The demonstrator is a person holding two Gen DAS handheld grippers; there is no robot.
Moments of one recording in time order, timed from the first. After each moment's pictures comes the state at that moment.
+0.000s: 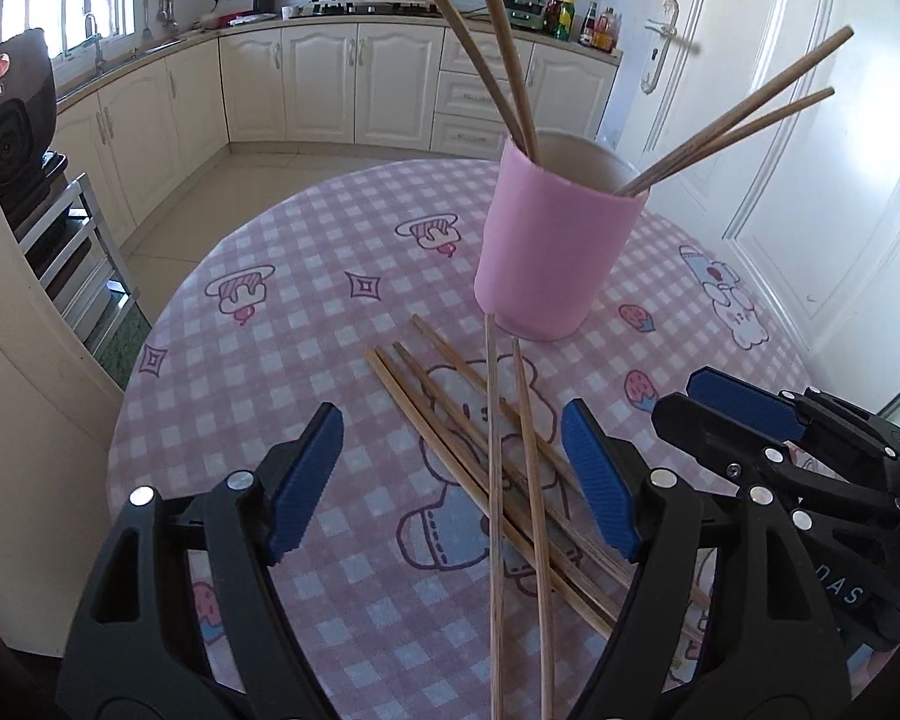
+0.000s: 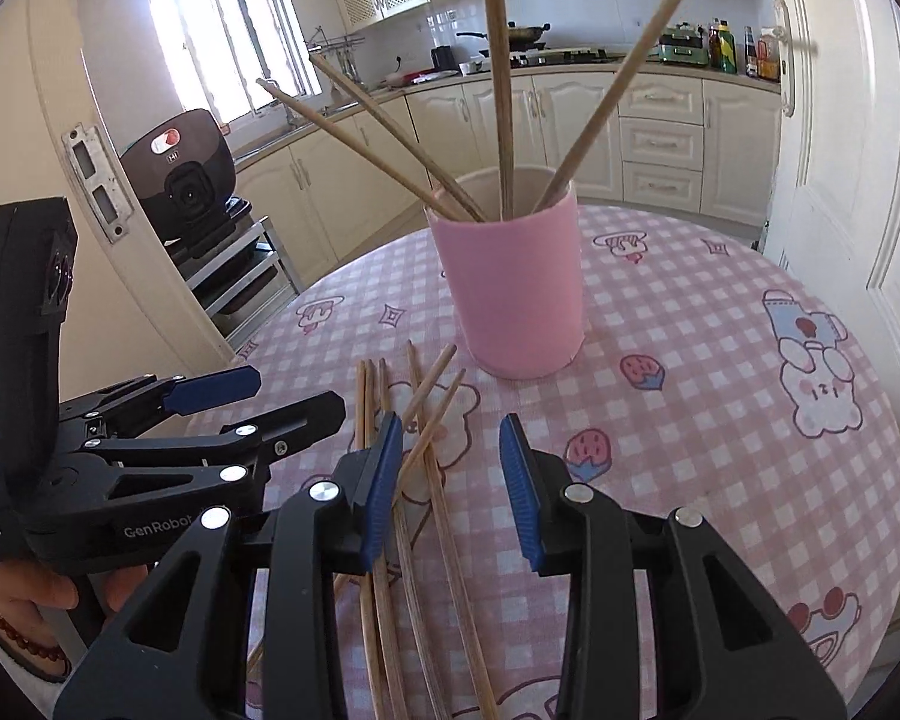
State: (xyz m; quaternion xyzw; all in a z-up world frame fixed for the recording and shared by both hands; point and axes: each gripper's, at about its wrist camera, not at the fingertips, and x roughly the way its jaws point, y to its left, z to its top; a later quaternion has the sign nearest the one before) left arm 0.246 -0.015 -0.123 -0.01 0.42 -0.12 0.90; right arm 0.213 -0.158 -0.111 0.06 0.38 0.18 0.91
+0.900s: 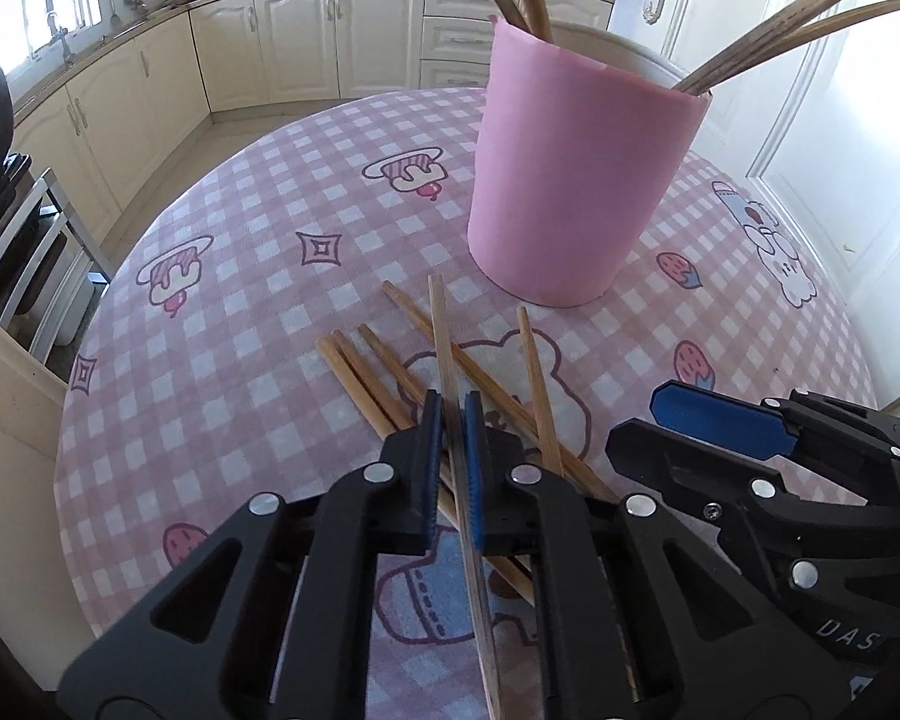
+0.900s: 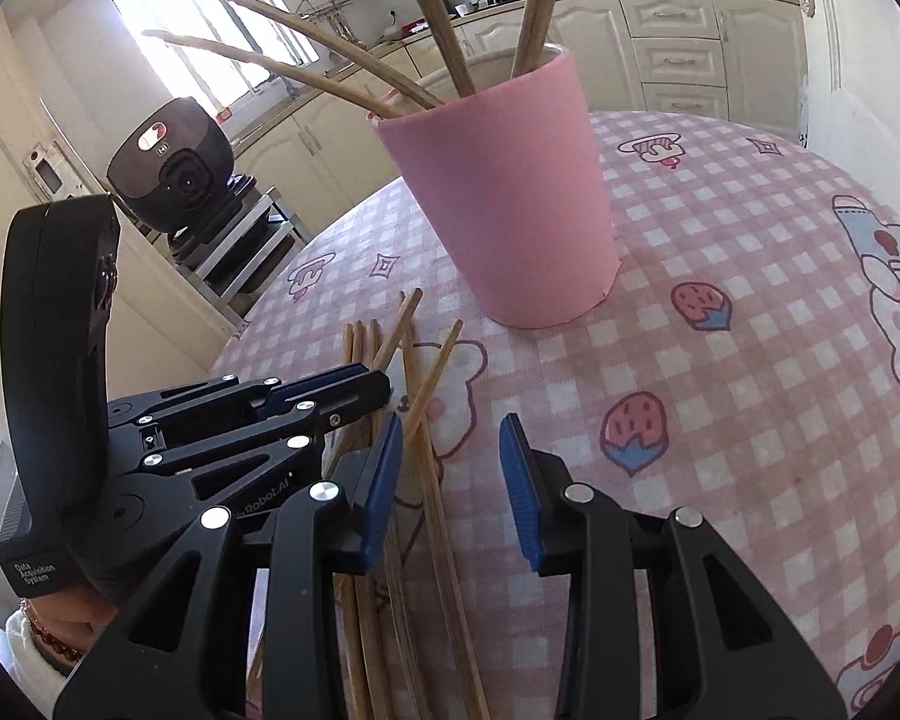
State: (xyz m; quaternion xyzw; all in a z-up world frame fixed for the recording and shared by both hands) left arm 0.291 -0.035 -0.165 0.02 0.47 -0.13 0.87; right arm 0.254 -0.158 -0.146 0.12 0.45 0.23 0.86
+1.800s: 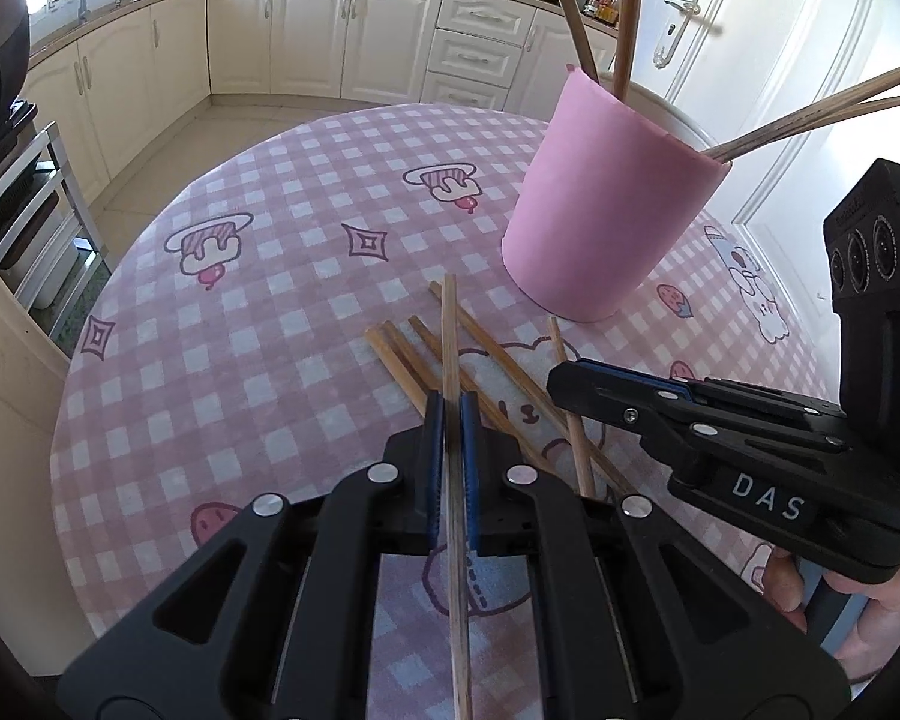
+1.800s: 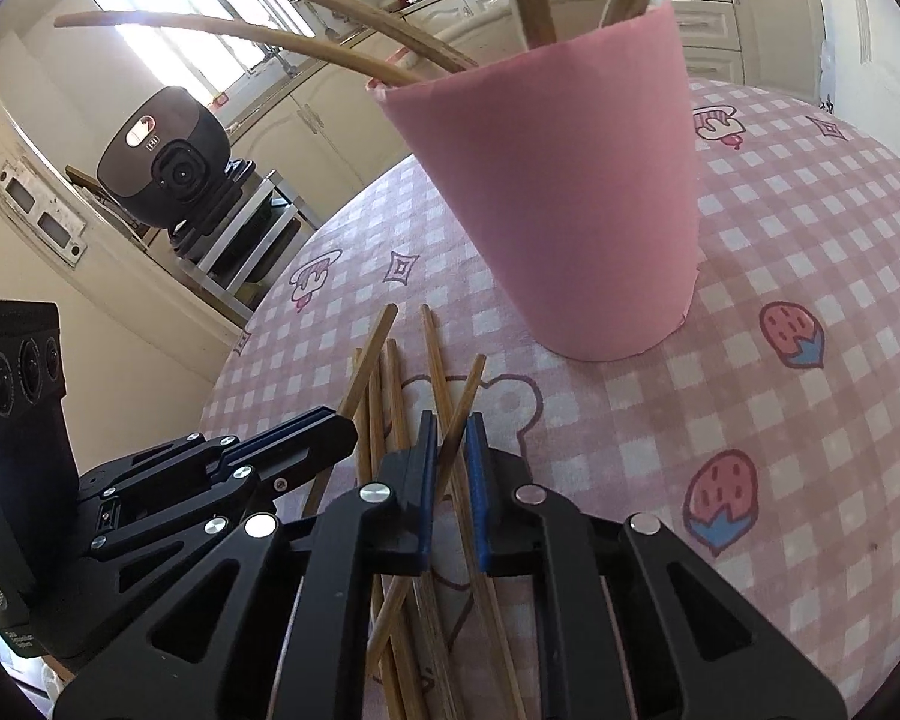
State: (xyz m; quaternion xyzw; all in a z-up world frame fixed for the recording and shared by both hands) left arm 0.280 0.005 -0.159 -0.05 0.46 -0.14 0.88; right arm 0.282 -0.141 -0.146 0.13 0.47 0.23 0.84
